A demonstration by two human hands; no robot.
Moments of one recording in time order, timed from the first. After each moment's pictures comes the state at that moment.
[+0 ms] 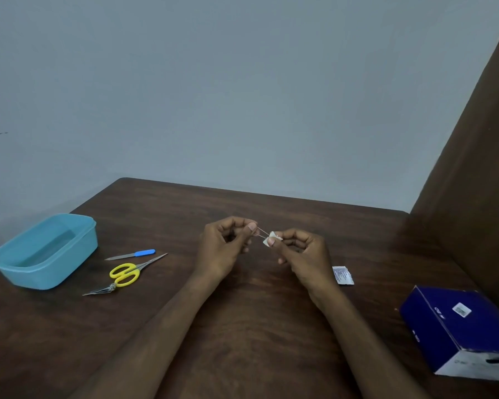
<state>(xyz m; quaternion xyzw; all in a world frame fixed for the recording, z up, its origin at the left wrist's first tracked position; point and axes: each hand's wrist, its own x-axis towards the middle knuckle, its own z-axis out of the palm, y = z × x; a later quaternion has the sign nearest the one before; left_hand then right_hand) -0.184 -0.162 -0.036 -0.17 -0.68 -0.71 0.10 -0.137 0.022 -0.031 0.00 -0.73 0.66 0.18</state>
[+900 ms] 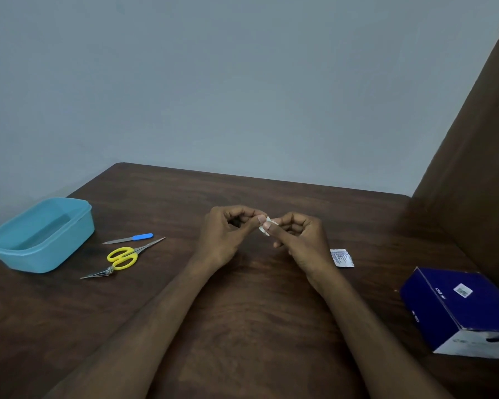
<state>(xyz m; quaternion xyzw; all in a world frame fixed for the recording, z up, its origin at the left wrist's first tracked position) -0.178 -0.165 -0.032 -0.24 -0.76 -0.59 0.12 -0.131 0.017 -0.026 0.01 -0.73 0.66 0.17</state>
